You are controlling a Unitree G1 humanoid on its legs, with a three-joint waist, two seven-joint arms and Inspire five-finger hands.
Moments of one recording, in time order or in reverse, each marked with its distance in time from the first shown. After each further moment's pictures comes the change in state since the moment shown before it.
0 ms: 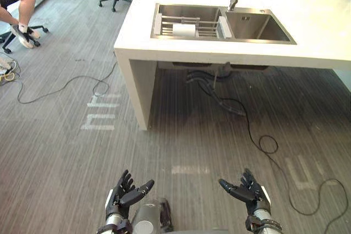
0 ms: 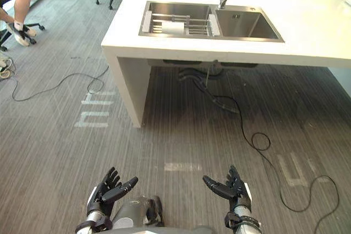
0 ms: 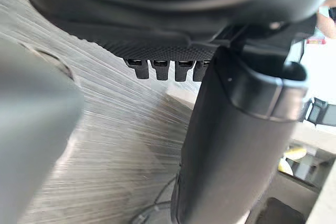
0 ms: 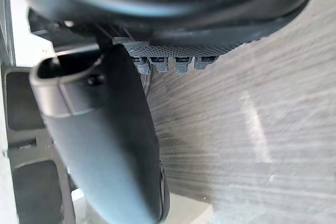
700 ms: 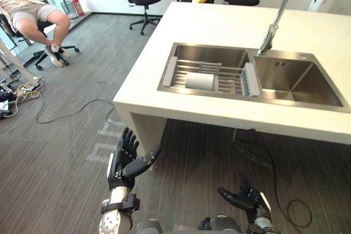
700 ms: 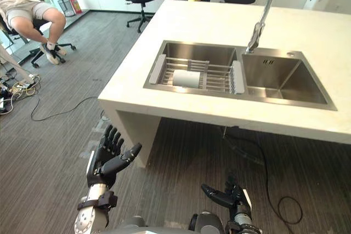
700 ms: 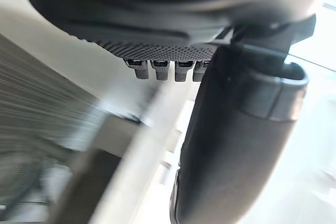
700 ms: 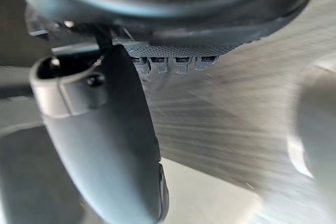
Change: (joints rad) left arm 0.084 -0.044 -0.133 -0.713 0.033 -0.125 0.128; right arm 0.077 -0.025 0.009 -0.111 0.000 0.026 -0.018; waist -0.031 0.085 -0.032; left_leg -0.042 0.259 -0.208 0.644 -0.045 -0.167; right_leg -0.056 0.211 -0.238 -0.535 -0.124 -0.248
